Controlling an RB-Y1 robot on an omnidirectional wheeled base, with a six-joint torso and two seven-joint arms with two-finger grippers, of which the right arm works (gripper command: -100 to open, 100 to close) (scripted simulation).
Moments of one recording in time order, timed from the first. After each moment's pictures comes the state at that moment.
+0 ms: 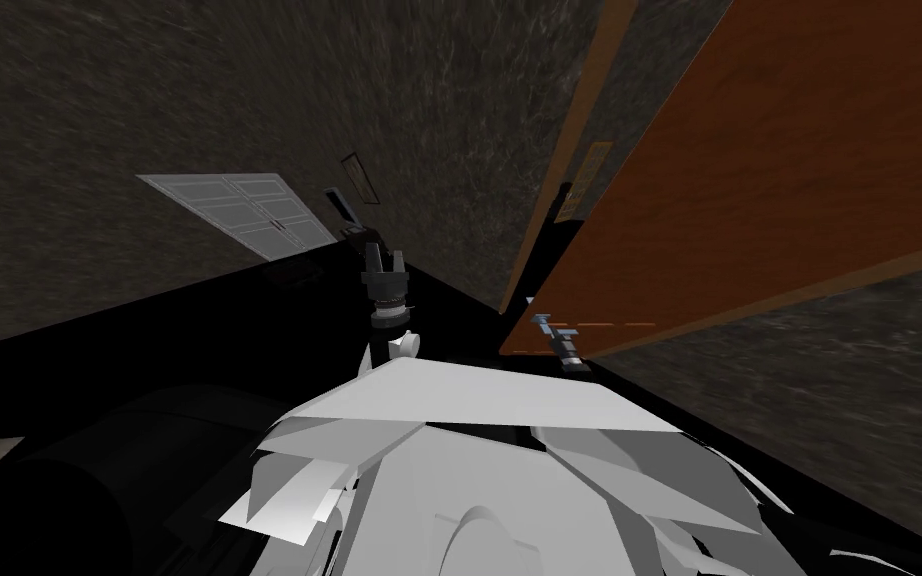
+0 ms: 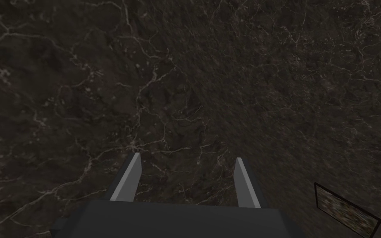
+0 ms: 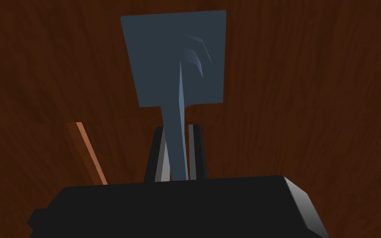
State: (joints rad) arm -0.01 -0.43 0.05 -0.46 0.06 -1.13 -0.45
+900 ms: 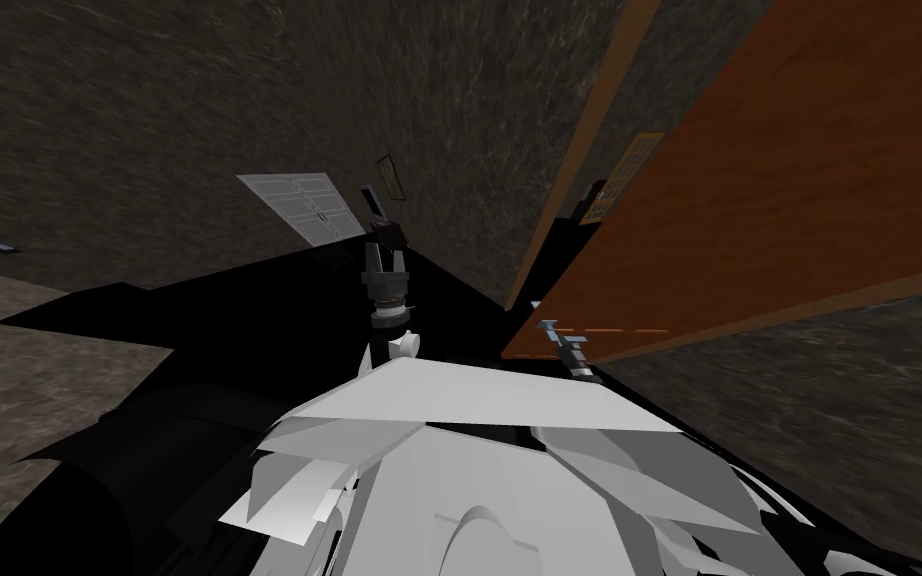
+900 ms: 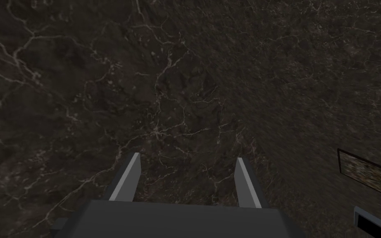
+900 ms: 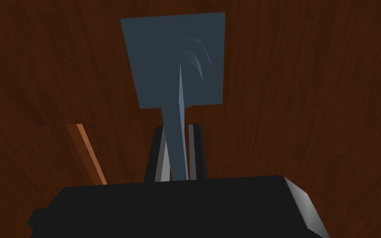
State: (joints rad) arm 0.04 -0.46 0.04 -0.43 0.05 -1.22 -0.47
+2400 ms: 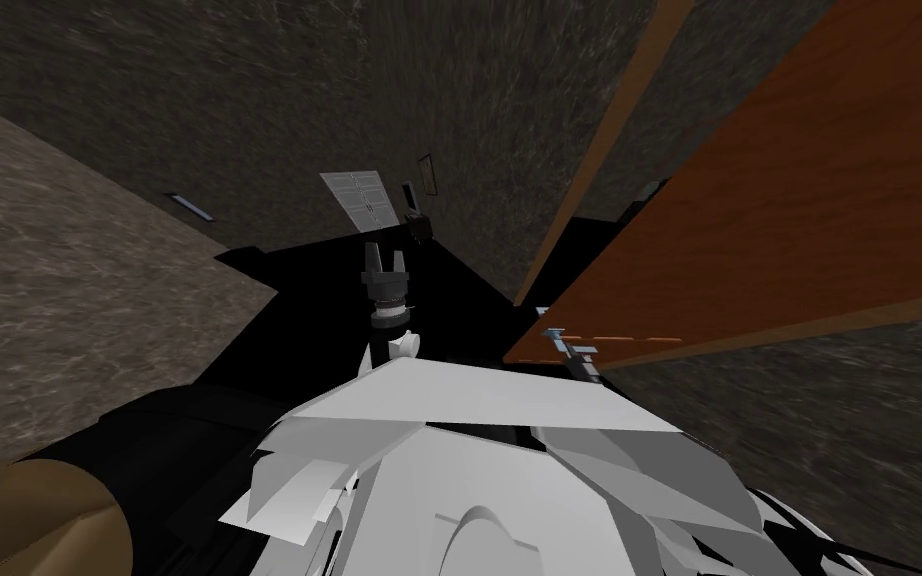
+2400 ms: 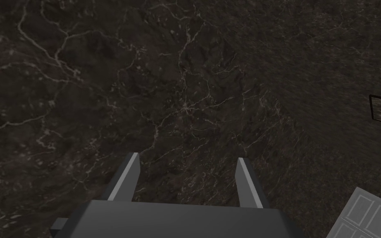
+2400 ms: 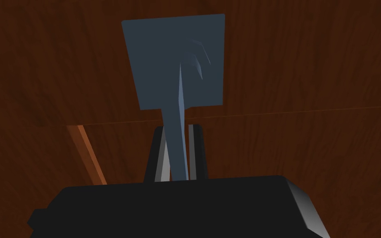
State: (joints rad) arm 0.11 -0.48 0.04 -0.40 0.05 -1.33 -0.49
